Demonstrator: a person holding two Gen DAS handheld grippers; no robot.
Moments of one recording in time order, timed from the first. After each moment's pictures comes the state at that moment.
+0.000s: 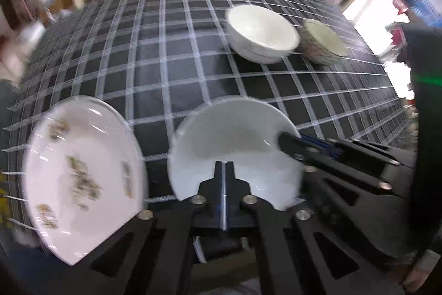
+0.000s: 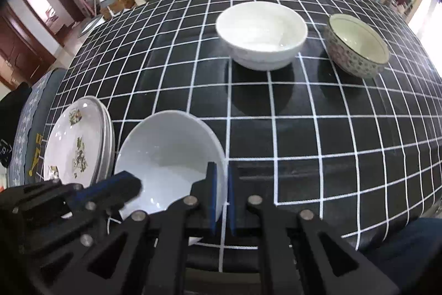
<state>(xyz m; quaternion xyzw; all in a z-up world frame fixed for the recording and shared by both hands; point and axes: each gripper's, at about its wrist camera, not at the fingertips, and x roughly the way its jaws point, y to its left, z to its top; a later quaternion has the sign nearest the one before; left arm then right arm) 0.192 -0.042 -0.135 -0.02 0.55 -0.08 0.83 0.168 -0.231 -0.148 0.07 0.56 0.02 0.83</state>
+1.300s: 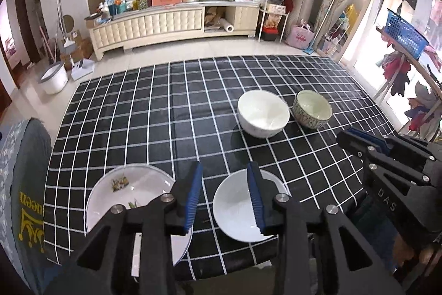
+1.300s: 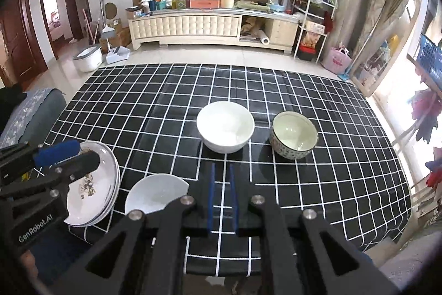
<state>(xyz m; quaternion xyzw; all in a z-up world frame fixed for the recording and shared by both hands) 0.172 -0.015 -0.027 -0.01 0.42 -0.07 0.90 0.142 -0.231 -0.029 -0.04 0.42 -0.03 0.90</state>
